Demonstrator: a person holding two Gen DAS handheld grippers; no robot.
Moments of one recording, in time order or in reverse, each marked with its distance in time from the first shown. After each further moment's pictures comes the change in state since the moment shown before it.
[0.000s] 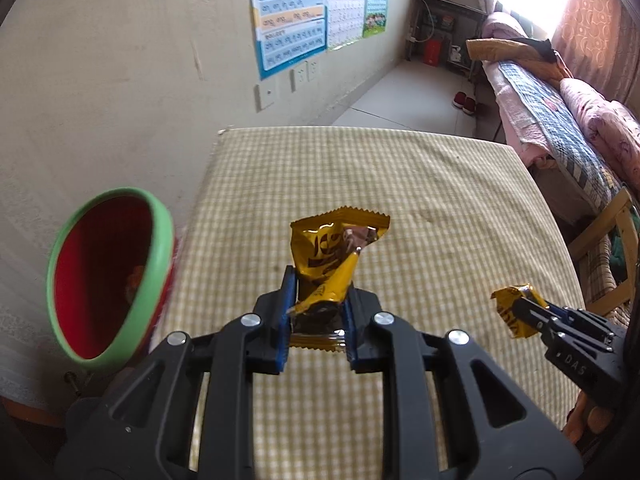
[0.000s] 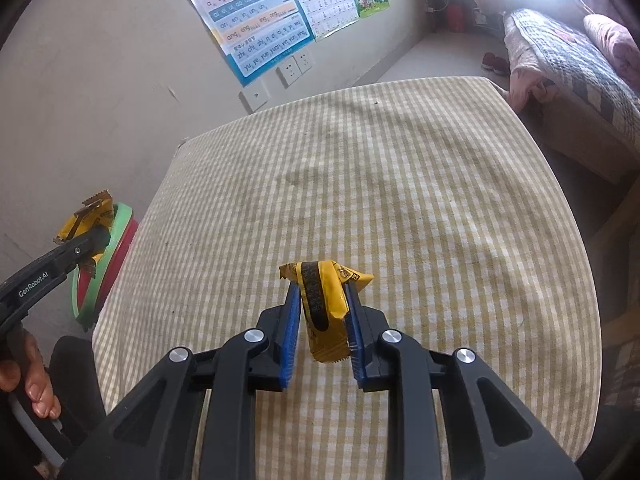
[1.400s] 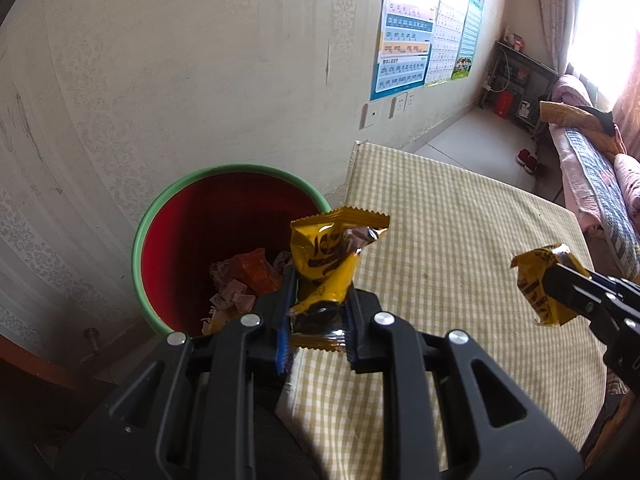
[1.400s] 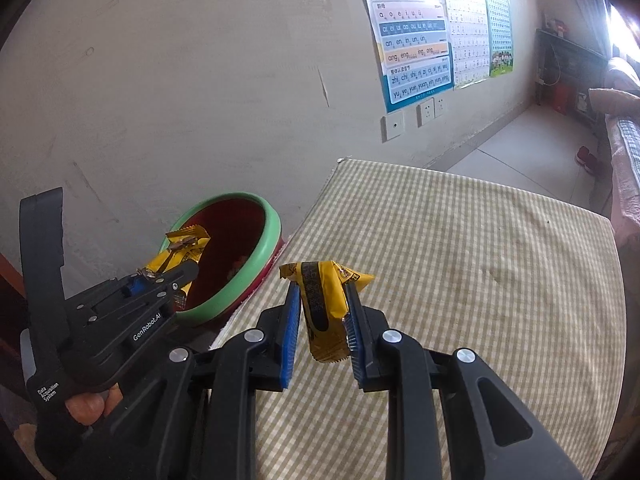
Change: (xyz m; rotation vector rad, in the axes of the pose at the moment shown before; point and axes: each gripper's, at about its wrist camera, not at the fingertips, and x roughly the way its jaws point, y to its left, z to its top) left arm -0.037 0.128 -0.026 -0.234 -0.073 0.142; right arm -0.011 0.201 0.038 -0.337 -0.047 0.165
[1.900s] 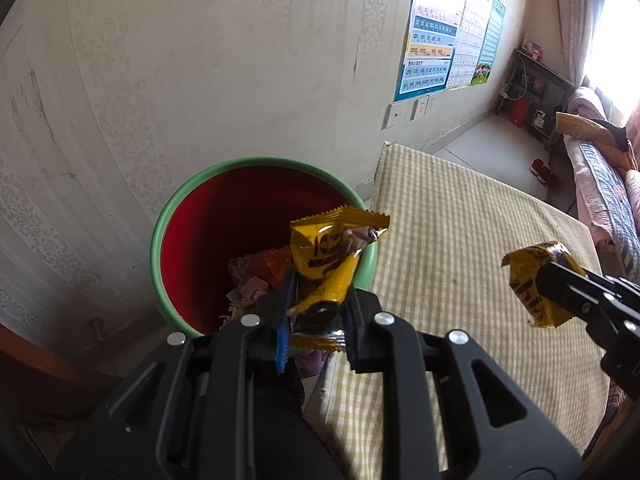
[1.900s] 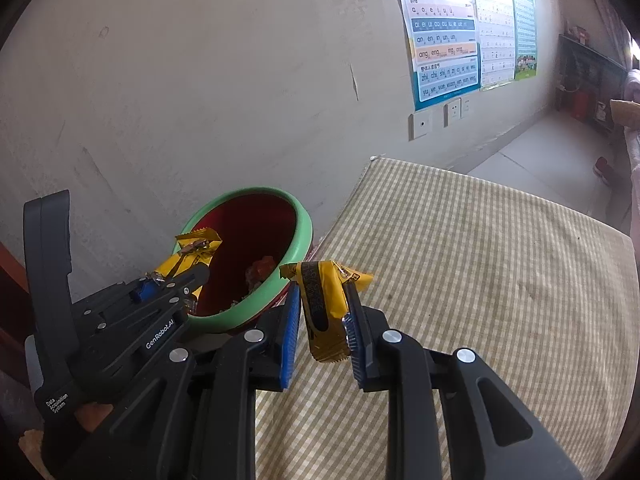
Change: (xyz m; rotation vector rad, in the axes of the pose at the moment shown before) left arm 0.009 0.031 0.001 -0.054 0.010 0.034; right arm 0.029 0.032 0.013 -0.045 0.031 0.040
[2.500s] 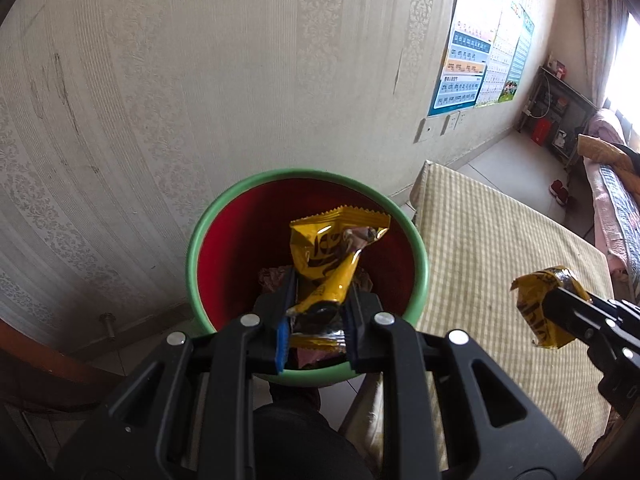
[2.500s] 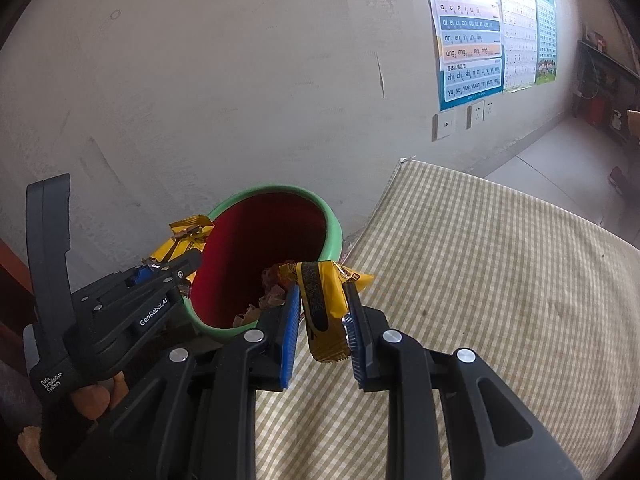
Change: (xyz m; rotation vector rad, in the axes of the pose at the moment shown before) left arm 0.007 0.043 0.016 -0.071 -0.012 0.053; right arm 0.027 0.029 0.014 -0.043 0.024 0.038
